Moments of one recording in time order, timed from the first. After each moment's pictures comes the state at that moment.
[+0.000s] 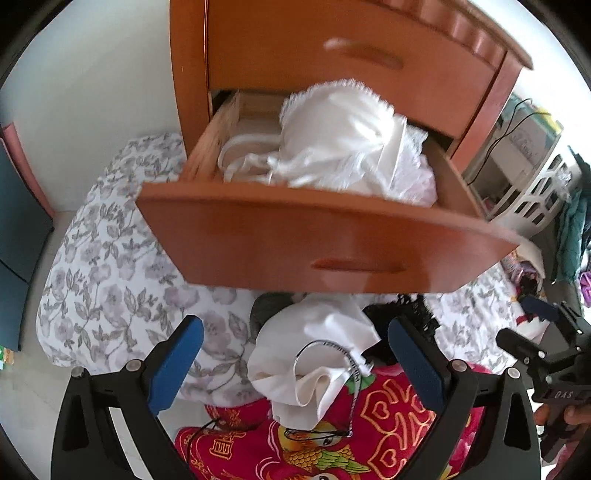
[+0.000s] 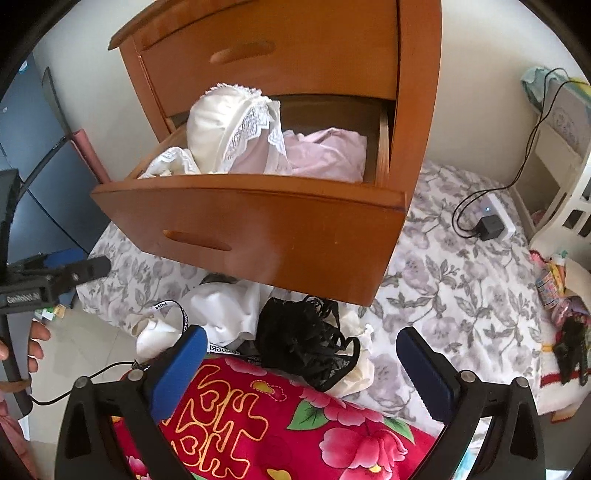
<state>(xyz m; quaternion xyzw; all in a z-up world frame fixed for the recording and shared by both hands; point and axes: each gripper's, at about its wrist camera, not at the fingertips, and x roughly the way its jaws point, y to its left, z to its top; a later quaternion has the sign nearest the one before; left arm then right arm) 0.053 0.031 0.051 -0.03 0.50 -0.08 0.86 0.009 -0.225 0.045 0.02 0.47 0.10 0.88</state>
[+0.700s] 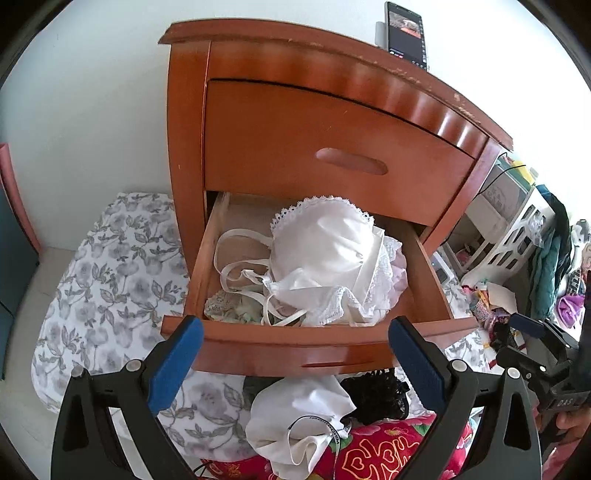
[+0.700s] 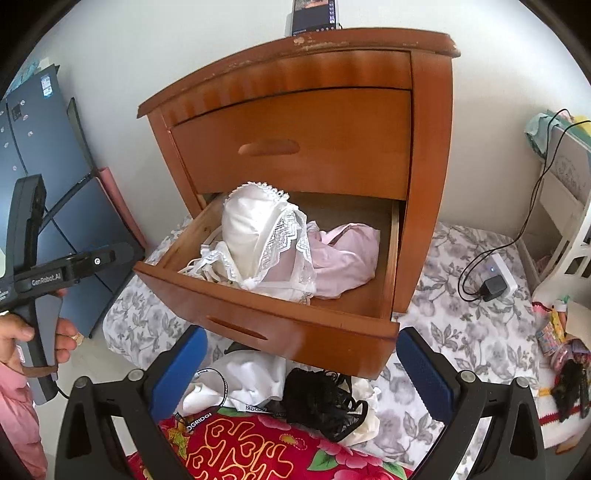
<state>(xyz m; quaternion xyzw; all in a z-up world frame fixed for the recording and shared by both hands) 0.096 0.050 0.120 -0.06 0.42 -0.11 0.90 0.027 -0.227 0.126 0.05 0.39 0.14 0.91</state>
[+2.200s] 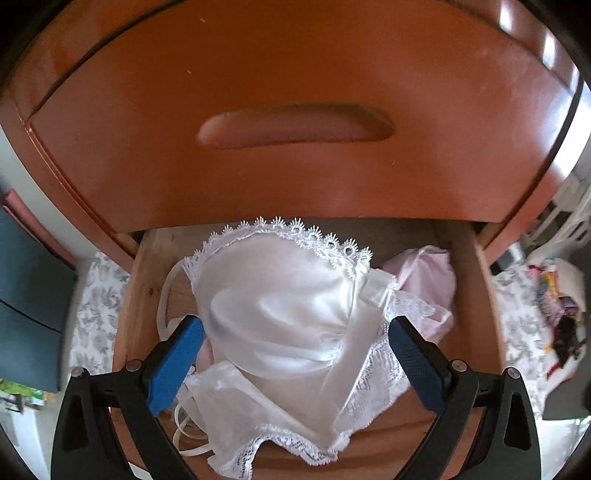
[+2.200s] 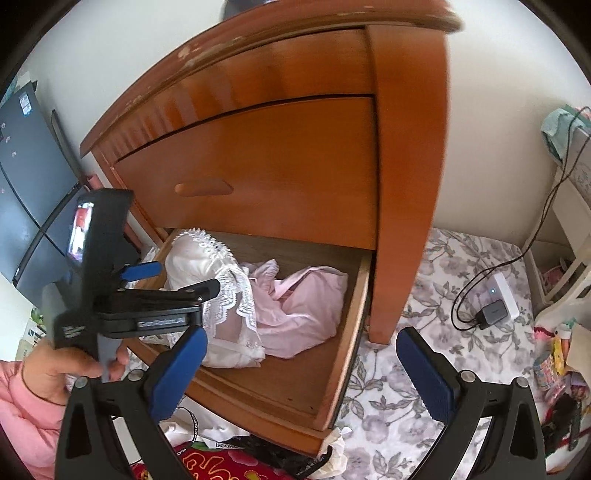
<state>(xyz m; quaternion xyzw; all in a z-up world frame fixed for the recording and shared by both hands) 0.232 -0.087 0.073 0.06 0.51 -0.01 0.86 0.138 -0.285 0.134 0.07 0.42 0.14 0.89</state>
